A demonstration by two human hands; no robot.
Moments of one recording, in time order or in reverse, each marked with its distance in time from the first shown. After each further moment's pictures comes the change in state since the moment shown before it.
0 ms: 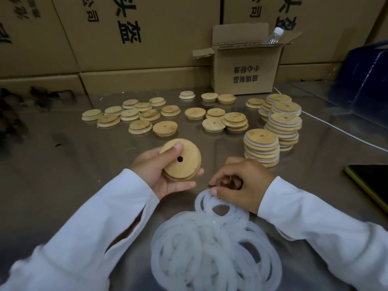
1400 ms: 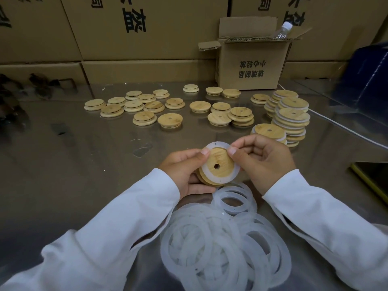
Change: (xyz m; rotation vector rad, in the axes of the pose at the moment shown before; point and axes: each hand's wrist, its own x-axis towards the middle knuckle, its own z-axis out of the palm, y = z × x) left_hand 0.008 -0.027 0.011 0.151 -0.082 0.059; right_hand 0.001 -0.026 0.004 0.683 0.484 0.205
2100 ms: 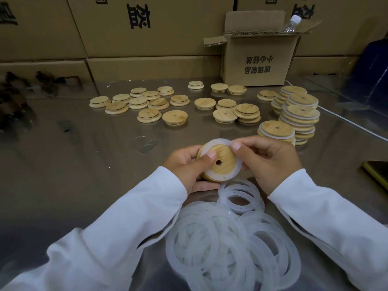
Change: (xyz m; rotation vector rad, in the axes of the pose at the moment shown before) left_hand -0.002 -0.003 0.000 0.016 -0.007 0.060; right_hand -0.001 0.002 0.003 -0.044 -0.035 -0.057
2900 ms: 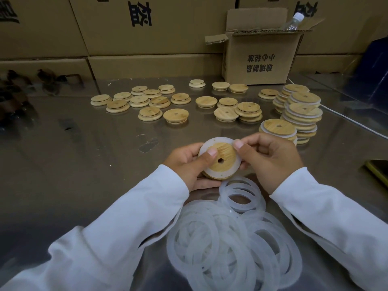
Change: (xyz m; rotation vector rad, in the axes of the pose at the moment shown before) left_hand -0.002 -0.002 -0.001 0.018 0.008 0.036; right_hand 0.001 0.000 0.000 -0.011 0.022 0.059
